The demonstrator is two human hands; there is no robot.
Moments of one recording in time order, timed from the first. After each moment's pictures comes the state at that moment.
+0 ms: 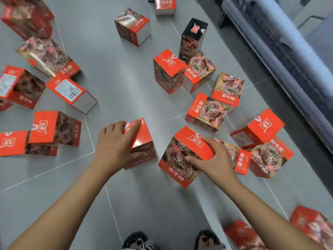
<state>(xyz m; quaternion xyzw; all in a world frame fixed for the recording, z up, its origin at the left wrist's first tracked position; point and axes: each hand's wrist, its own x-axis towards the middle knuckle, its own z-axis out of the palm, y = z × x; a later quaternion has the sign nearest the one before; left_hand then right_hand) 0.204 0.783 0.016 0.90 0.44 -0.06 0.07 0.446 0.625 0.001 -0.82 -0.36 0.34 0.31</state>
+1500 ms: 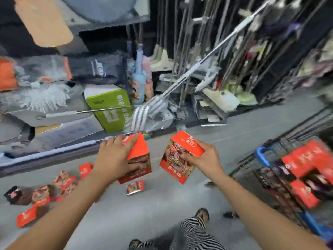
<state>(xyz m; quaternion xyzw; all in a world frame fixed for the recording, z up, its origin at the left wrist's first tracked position) 0.382 0.330 0.700 0.96 -0.25 -0.06 -0.03 0.301 0.052 0.647 -0.85 0.23 0.00 0.47</state>
